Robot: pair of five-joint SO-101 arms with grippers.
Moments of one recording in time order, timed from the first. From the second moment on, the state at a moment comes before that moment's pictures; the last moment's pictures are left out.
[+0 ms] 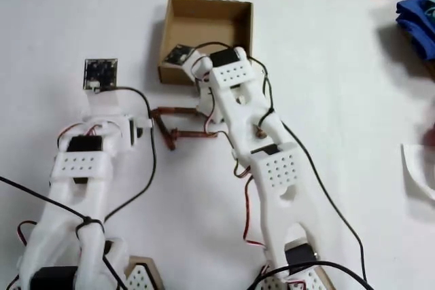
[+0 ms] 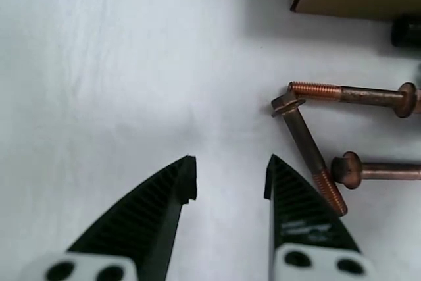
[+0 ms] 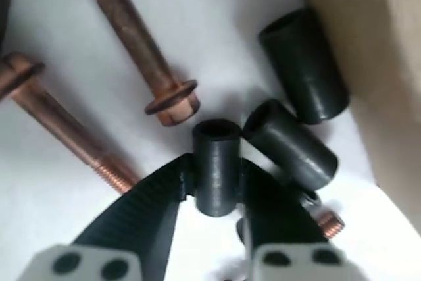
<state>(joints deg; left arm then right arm) -10.2 -30.1 56.1 37.7 2.2 -24.9 52.4 -44.3 87.5 36.7</state>
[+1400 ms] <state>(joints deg) -8.9 -30.1 56.1 37.7 2.3 -12.5 -39.2 38.6 51.9 13.0</state>
